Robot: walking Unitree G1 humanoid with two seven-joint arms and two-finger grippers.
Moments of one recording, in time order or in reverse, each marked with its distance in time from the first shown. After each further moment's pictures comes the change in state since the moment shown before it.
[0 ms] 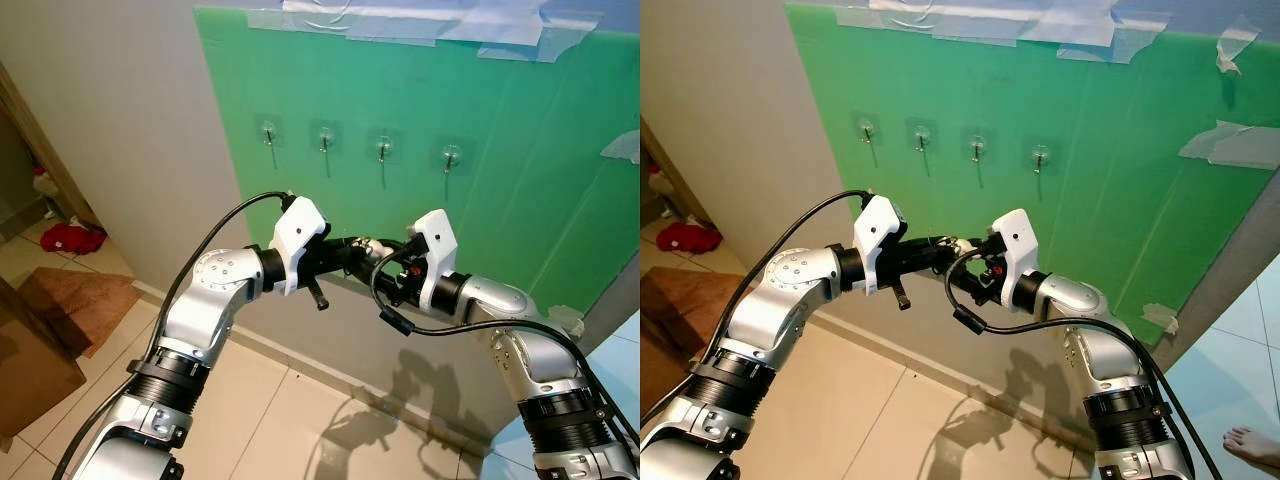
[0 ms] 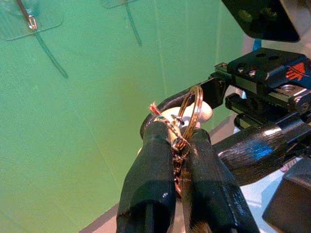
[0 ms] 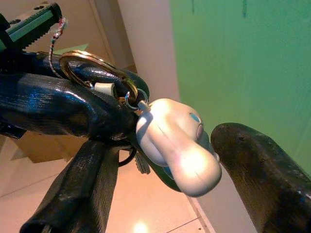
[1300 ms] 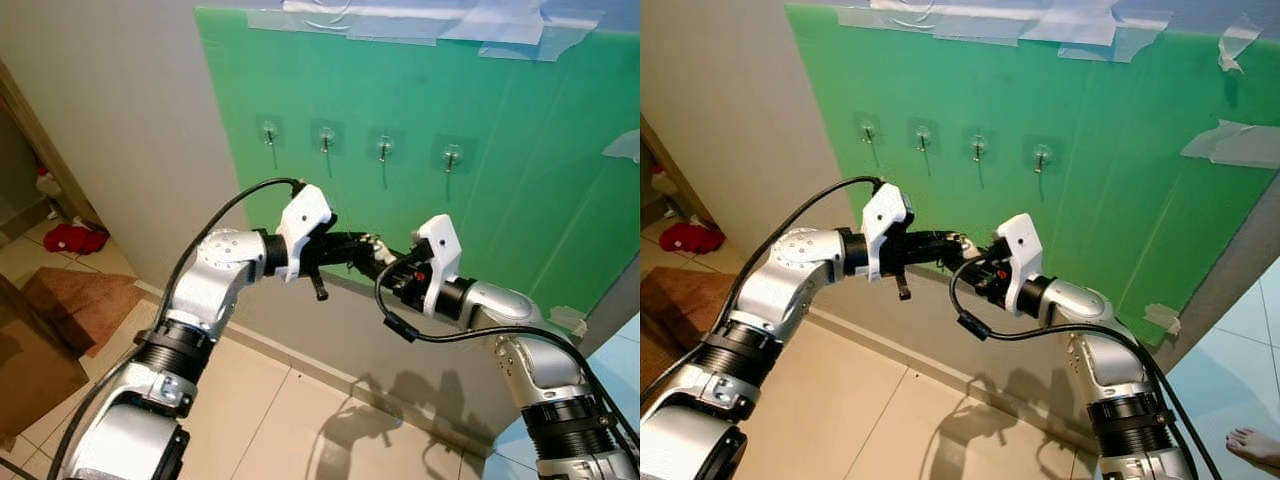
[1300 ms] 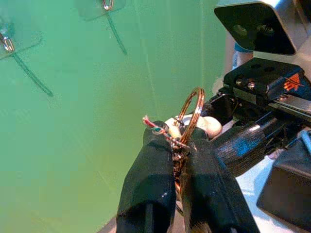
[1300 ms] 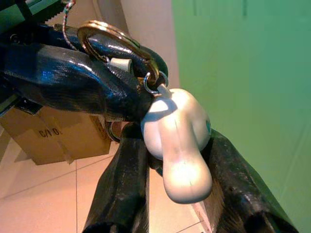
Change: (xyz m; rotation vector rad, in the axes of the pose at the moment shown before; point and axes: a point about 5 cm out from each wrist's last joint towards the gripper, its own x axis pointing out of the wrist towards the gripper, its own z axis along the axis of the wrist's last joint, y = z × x) left arm 0.008 0.014 0.008 0.055 0.026 -0.076; right arm -0.006 -0.002 -0.004 0.000 -0.019 0.008
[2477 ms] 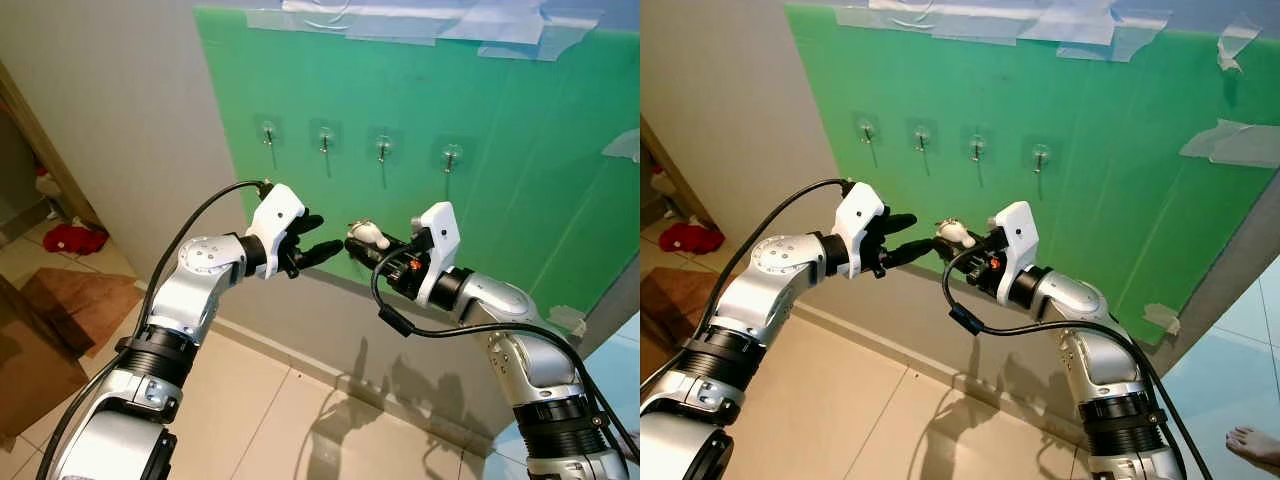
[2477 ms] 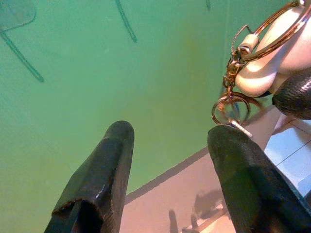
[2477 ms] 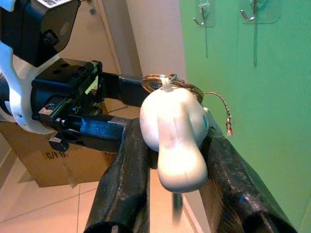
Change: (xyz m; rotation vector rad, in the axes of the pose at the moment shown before) left arm -0.026 0.020 -0.018 -0.051 0.083 0.255; right arm 0.004 0.008 0.016 -0.029 -0.114 0.030
